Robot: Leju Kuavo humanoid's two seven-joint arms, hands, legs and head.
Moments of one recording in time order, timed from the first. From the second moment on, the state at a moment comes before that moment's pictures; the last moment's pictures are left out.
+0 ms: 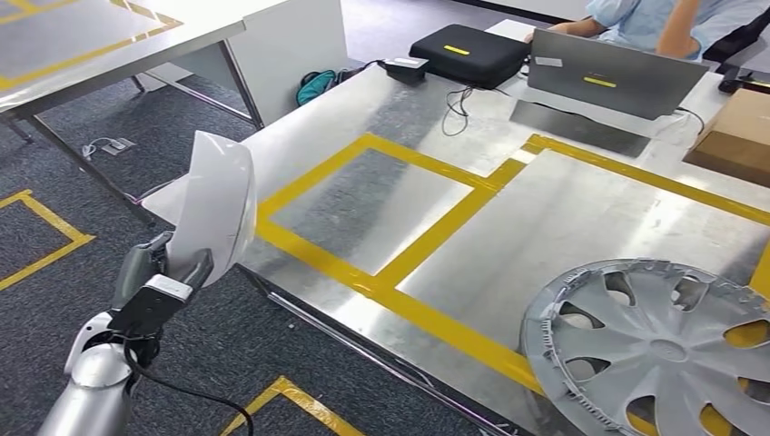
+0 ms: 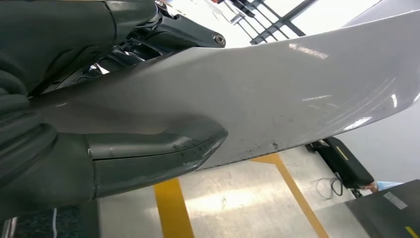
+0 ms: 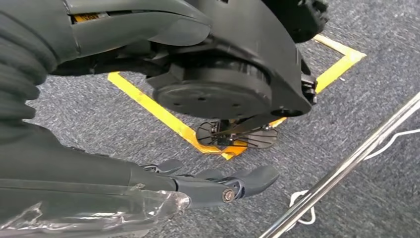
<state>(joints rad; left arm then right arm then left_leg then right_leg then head) -0.05 -0.01 -0.15 -1.53 -0.25 0.04 -0.42 0.58 0.37 -0.46 -1.26 0.30 0.31 -0.11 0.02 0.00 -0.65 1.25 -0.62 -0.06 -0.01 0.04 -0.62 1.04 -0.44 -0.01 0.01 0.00</state>
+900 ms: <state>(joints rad) -0.05 0.00 -0.13 -1.53 -0.25 0.05 -0.48 0.58 0.37 -0.45 -1.27 0.33 0.33 -0.11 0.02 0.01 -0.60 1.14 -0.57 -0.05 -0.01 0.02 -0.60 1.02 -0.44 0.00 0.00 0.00</state>
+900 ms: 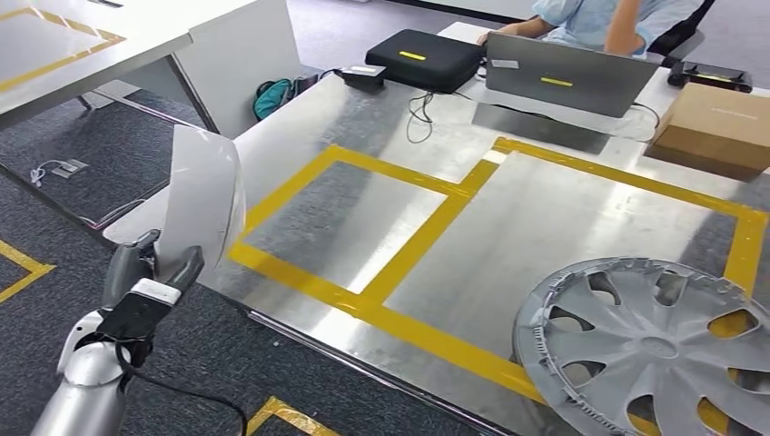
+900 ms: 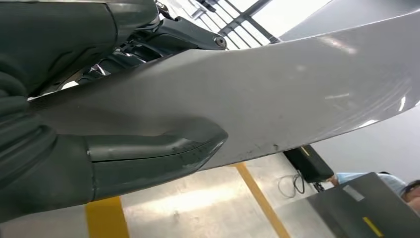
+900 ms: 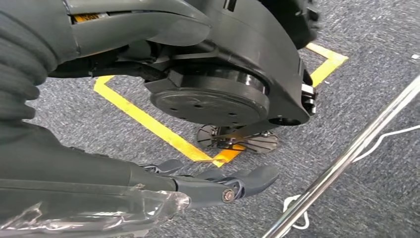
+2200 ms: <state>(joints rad) -0.06 0.01 -0.13 -1.51 -0.28 0.05 -0.47 0.54 0.37 -0.47 -1.27 0.32 0.34 -0.10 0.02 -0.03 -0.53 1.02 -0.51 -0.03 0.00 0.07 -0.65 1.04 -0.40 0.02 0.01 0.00</state>
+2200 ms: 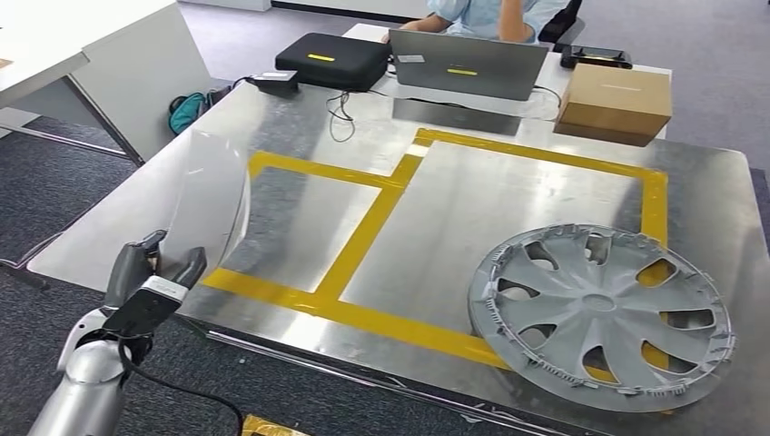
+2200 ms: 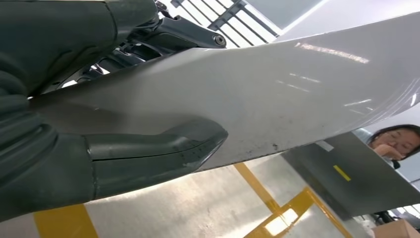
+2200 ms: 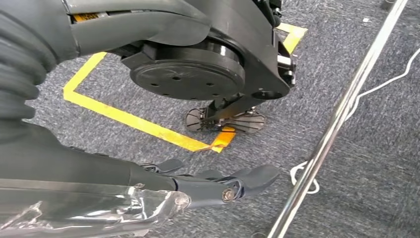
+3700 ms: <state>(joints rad) -0.26 0.07 -0.16 -1.35 -0.46 0.01 -0.41 0.51 0.37 -0.48 -1.26 0.37 0.41 -0.13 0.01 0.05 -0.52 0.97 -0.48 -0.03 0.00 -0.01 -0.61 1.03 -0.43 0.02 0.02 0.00</state>
